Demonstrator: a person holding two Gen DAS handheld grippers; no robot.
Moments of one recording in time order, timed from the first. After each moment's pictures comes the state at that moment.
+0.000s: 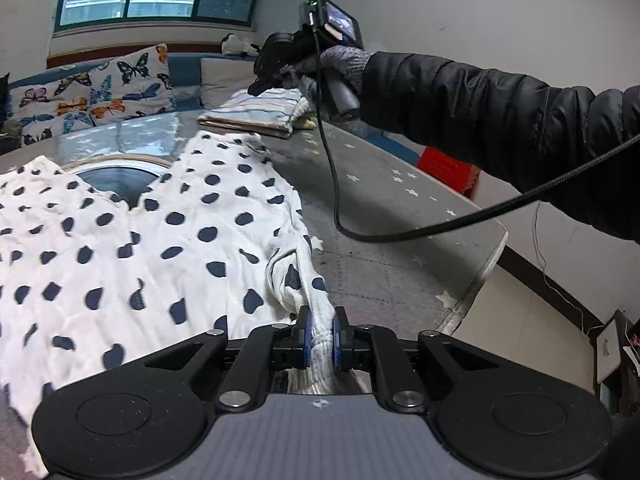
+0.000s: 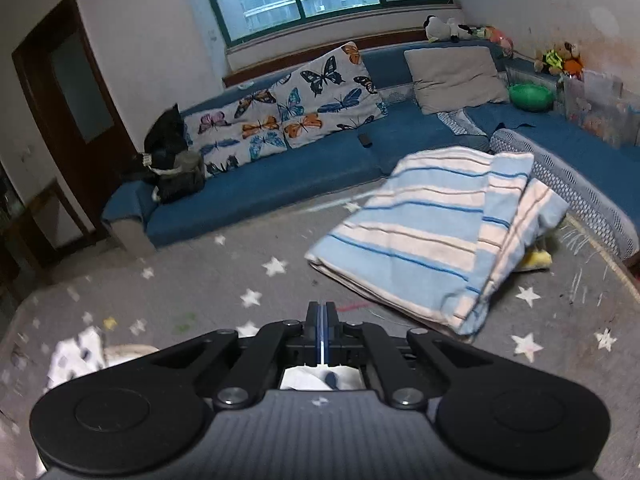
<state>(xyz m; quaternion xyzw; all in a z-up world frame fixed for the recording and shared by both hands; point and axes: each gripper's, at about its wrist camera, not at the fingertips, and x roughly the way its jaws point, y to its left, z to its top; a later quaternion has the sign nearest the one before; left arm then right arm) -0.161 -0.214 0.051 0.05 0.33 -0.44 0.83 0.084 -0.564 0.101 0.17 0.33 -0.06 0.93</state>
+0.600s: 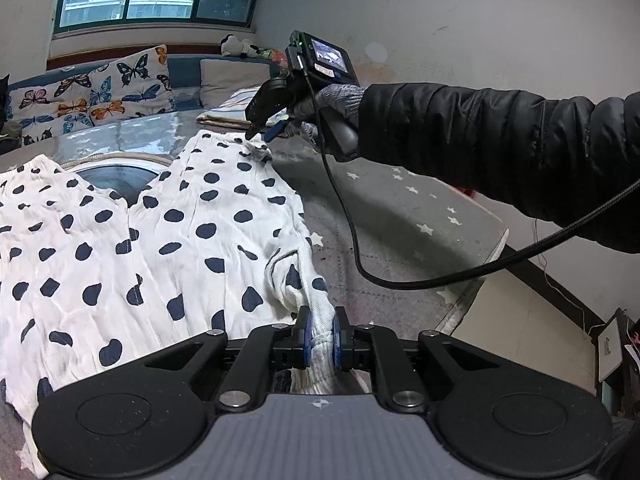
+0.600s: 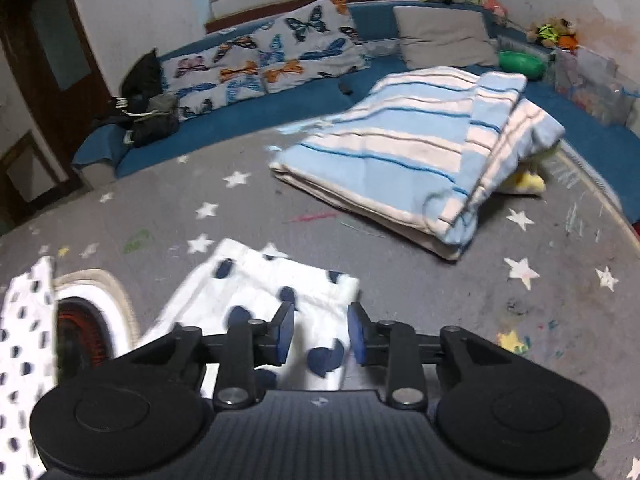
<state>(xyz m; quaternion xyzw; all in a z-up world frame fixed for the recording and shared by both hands) -0.160 -0.217 0.042 0.05 0.34 -0.44 0.83 0.079 -0.560 0.030 0.13 0.41 -0.08 0.90</state>
